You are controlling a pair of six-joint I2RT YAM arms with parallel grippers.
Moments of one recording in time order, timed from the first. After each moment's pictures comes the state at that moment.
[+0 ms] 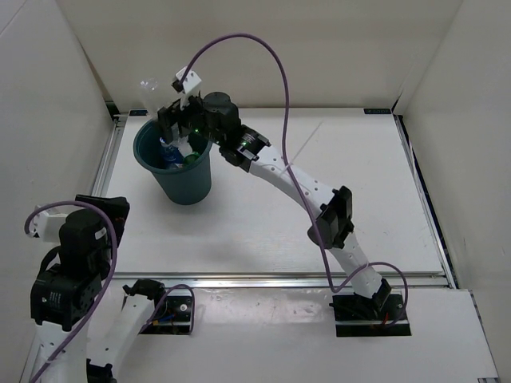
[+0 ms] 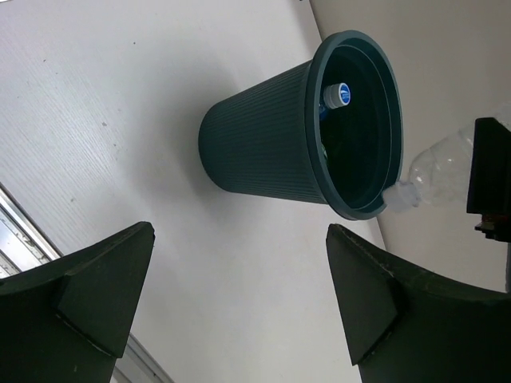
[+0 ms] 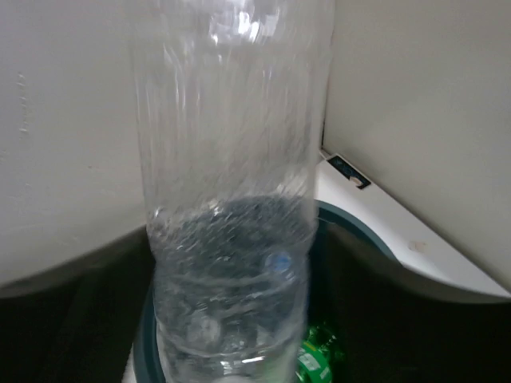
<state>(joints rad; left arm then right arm) -0.20 0.56 1.31 -1.31 -0.55 -1.22 0.97 2.28 2.48 -0.12 -0.06 0.05</state>
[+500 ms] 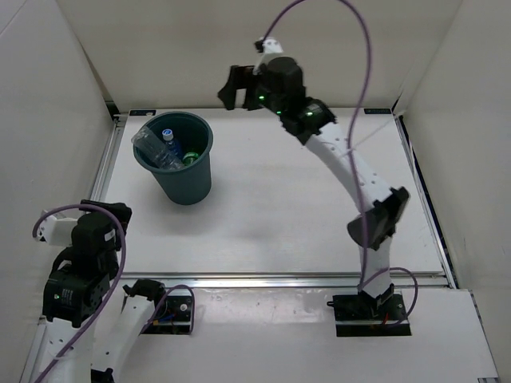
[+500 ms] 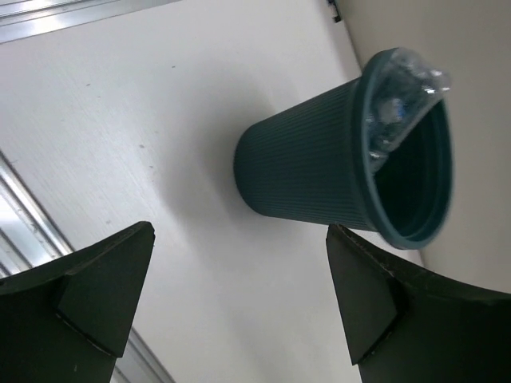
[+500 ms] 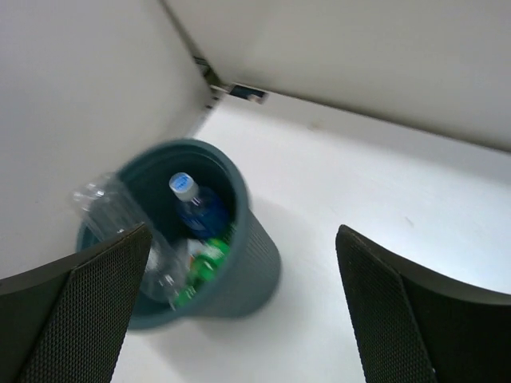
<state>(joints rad) -0.20 0.52 1.20 -1.27 -0.63 -1.19 0.75 2.02 2.31 -0.43 -0.02 0.35</state>
